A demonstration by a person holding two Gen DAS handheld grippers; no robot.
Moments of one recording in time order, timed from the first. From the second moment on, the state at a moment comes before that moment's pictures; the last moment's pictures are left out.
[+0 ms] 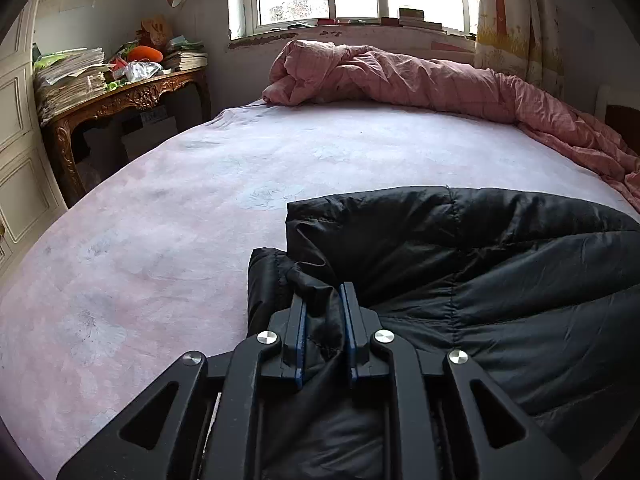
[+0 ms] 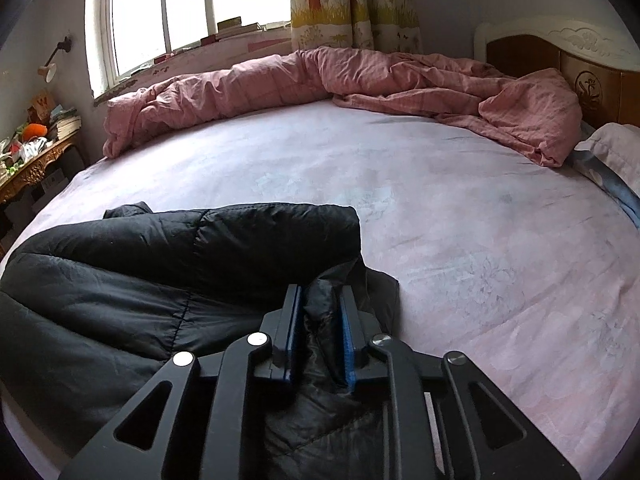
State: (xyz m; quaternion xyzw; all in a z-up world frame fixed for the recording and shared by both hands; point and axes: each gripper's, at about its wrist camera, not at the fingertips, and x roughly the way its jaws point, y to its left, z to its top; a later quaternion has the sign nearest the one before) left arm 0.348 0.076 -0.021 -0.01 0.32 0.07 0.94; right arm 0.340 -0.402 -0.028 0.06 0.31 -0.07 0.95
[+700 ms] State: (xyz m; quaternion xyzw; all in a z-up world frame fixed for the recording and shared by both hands) left arm 0.249 0.026 0.040 0.03 0.15 -0.06 0.99; right arm 0.248 -0.352 0.031 0.02 0.26 0.08 0.96
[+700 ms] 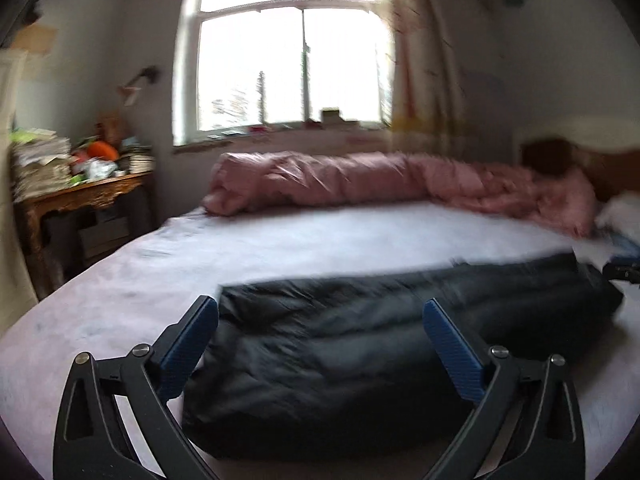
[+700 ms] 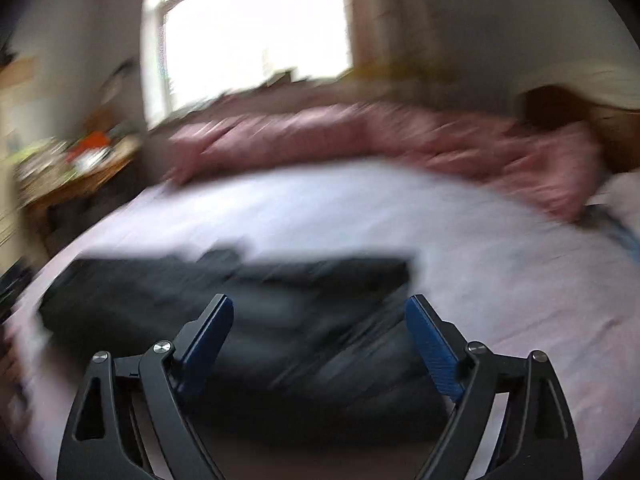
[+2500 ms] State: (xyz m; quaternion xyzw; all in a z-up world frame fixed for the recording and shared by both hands) left arm 0.286 -0.026 -0.019 0.07 0.30 -0.03 0.95; right arm 0.289 -0.255 -0.006 0.09 0.33 0.14 0.93
